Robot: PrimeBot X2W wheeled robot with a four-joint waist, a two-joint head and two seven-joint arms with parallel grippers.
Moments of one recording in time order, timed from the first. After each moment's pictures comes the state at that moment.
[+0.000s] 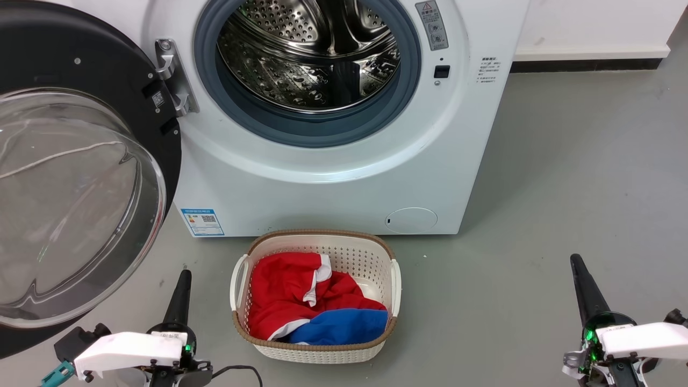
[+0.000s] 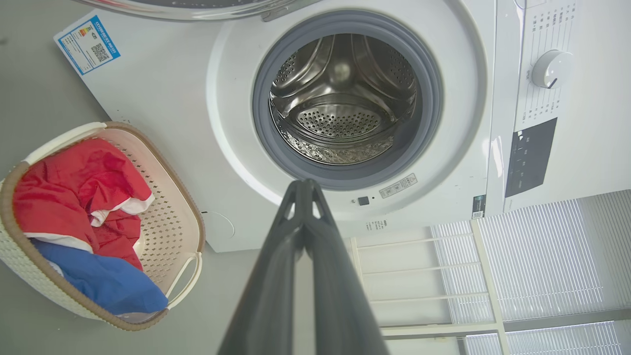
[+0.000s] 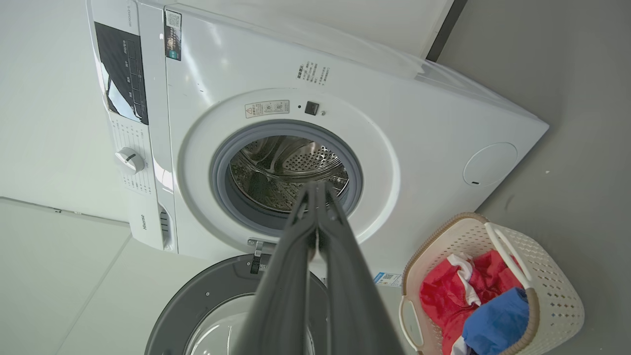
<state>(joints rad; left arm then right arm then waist) -0.06 0.05 0.10 0.23 -1.31 -0.11 0.04 -0.04 -0.08 -0.05 0.19 1.36 0.13 0.00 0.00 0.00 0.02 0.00</state>
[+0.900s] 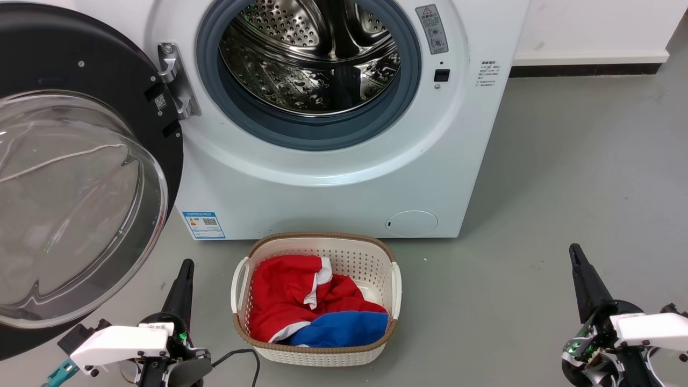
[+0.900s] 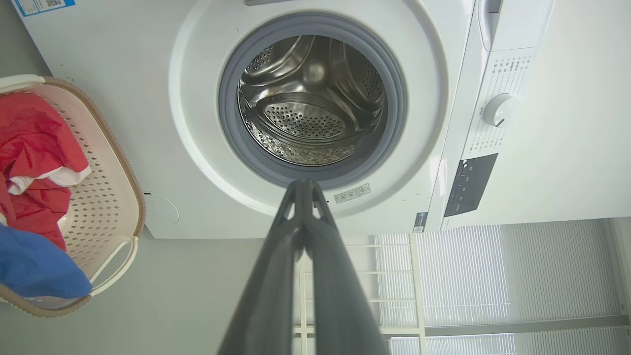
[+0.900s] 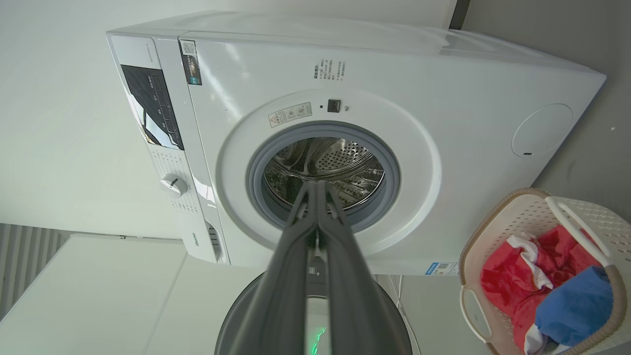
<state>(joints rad) -0.09 0.05 0.11 0.24 -1.53 -0.12 0.09 -0.08 -0.08 -0.07 0.23 1.57 0.13 0.06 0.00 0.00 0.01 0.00</state>
